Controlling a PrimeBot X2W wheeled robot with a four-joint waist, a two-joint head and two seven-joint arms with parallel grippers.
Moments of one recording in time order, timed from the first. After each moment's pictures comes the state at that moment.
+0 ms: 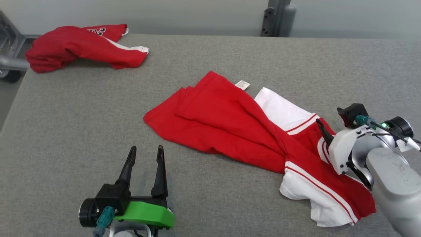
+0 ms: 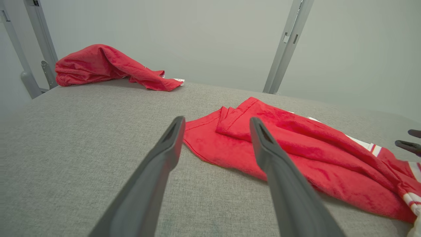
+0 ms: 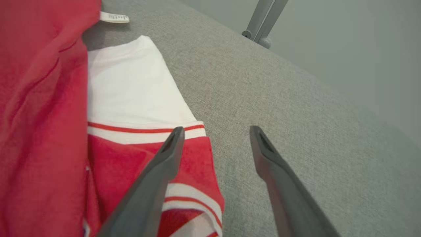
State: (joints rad) left arm -0.05 0.05 -0.29 0.13 -0.30 0.07 -0.26; right arm -0.58 -0.39 0.46 0.74 0.22 0.13 -0.05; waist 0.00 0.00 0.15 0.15
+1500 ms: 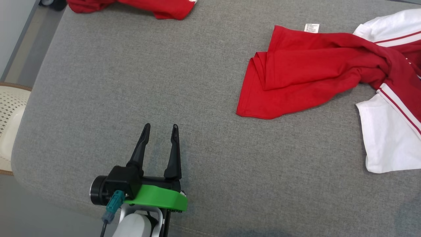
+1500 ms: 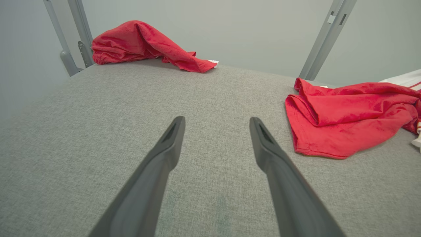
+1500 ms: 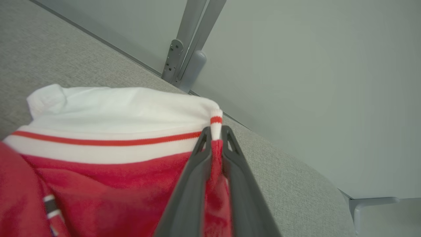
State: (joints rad) left arm -0.14 0.05 -0.38 0.09 -0.33 0.11 -0.26; right arm -1.19 -0.64 0.67 1.23 0.35 0.13 -0.09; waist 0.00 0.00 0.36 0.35
